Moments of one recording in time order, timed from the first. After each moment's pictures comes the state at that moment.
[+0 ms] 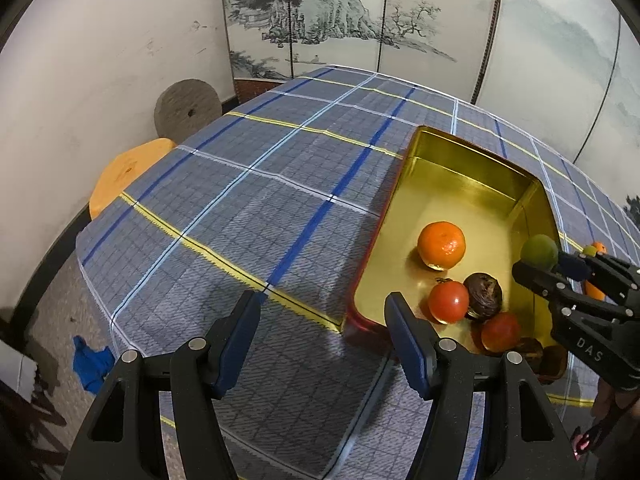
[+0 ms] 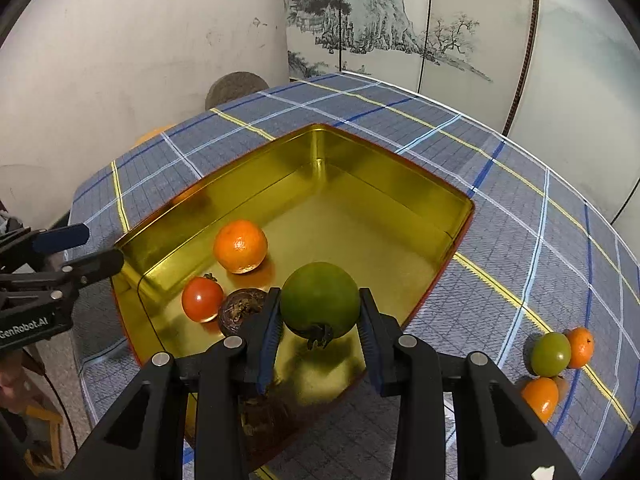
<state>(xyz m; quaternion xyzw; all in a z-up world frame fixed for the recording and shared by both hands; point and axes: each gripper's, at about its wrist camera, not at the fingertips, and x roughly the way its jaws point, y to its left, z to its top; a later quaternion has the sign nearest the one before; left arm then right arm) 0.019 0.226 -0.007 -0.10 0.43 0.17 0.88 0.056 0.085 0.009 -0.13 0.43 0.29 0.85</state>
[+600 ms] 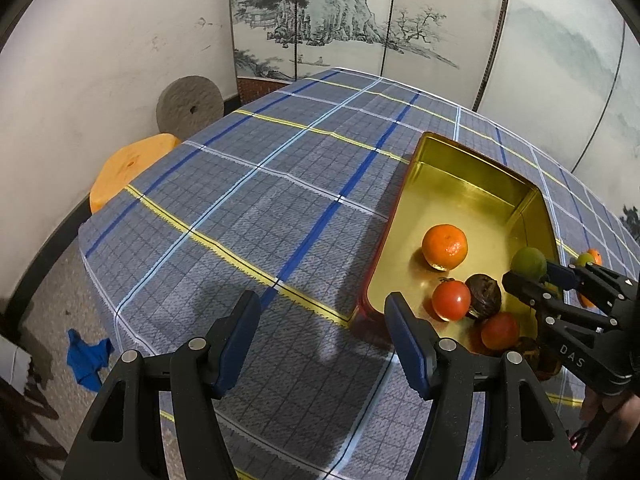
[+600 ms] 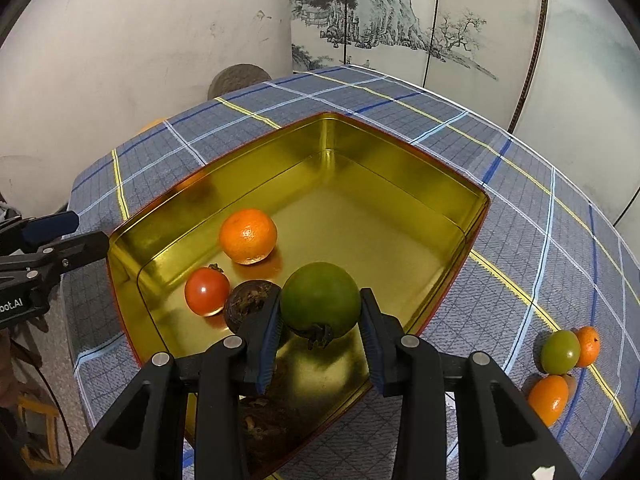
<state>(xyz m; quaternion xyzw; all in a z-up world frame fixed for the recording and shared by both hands) 0.010 0.234 -0.005 -0.11 0.43 0.16 0.88 0.050 0.092 0.002 -0.14 0.43 0.29 0.84</state>
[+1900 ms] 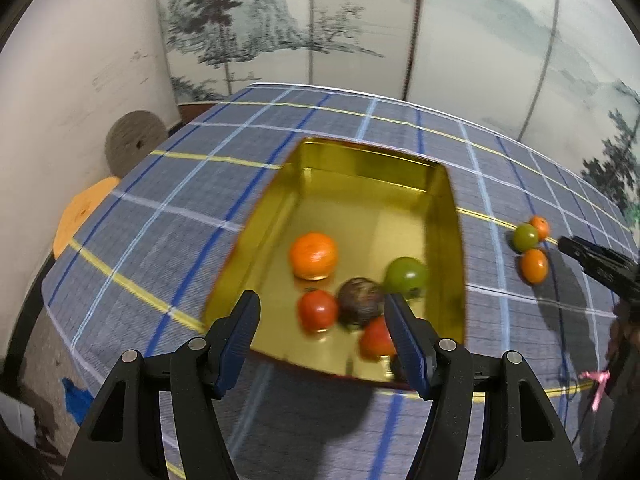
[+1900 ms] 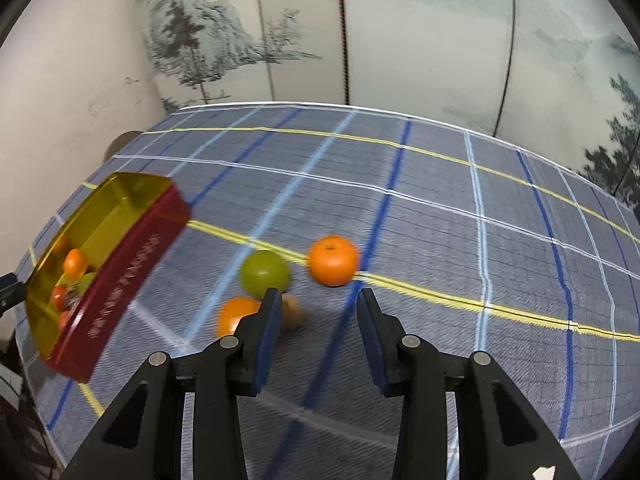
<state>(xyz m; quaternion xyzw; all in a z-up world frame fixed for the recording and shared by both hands) 0.043 0.138 0.017 -0.05 0.43 0.07 0.90 0.089 -0.134 0.010 -0.01 0.43 0.12 0.90</state>
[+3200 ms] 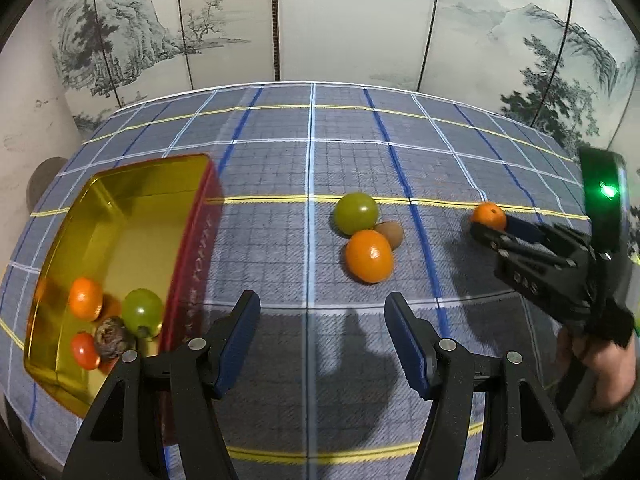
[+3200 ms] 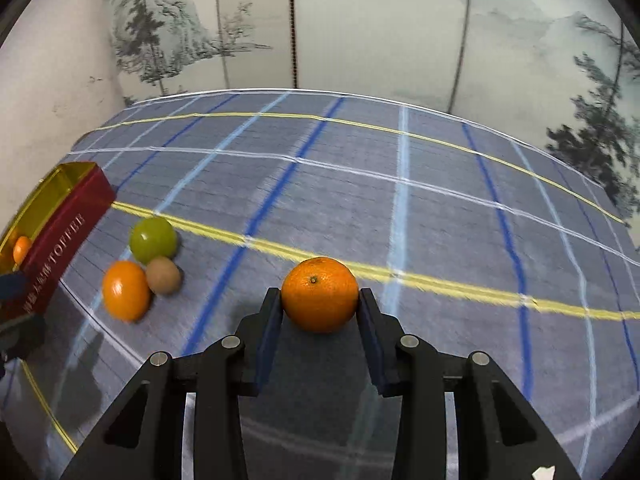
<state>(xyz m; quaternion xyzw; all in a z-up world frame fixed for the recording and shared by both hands) 0.103 -0.037 -0.007 0.01 0.45 -0.07 0.89 0.080 -0.193 -0.017 -0.03 0.43 0.05 0.90</state>
